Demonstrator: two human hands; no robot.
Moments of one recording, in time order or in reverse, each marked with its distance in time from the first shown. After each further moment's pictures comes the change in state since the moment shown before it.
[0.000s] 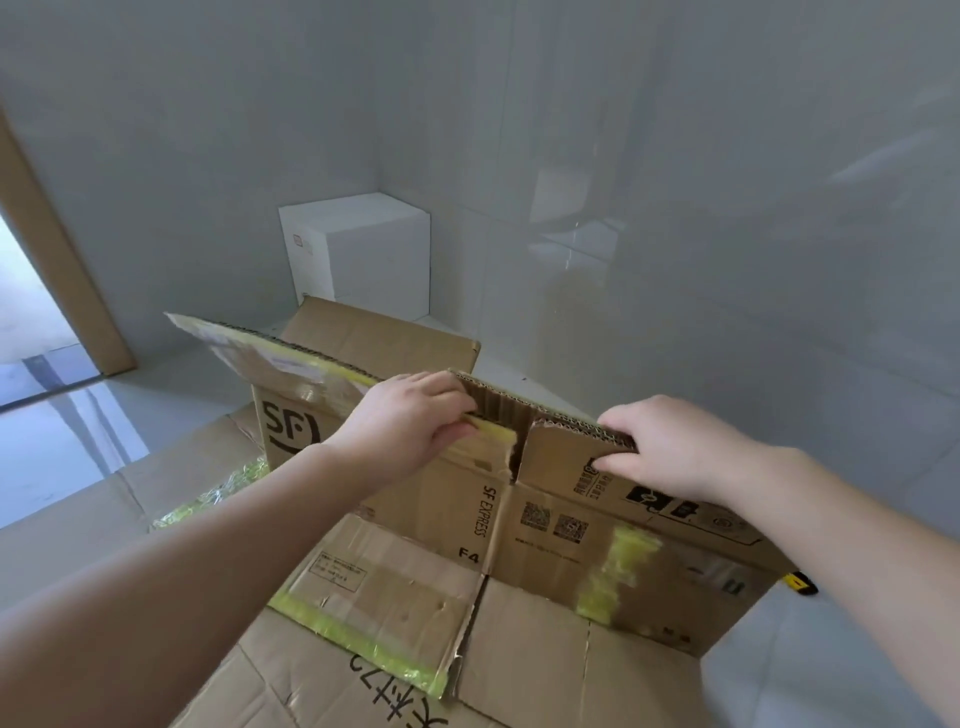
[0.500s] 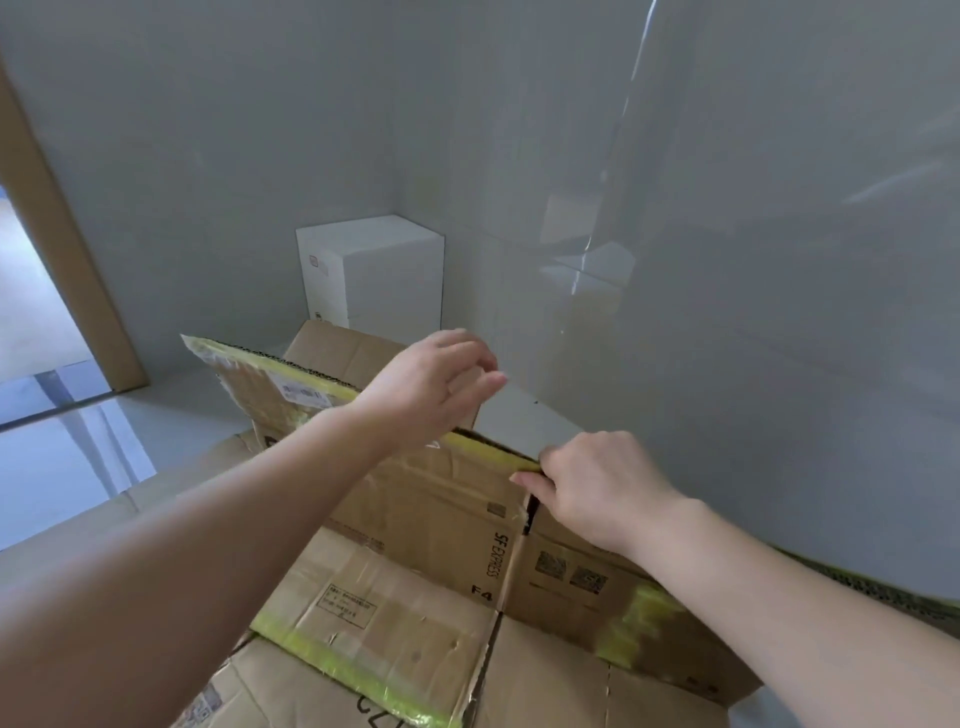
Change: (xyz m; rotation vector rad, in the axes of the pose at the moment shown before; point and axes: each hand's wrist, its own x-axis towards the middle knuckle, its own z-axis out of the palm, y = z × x) left_hand 0.037 -0.032 -0.019 -0.210 0.017 -0.195; right_hand 0.028 -0.074 0.020 -0.252 0.267 -0.240
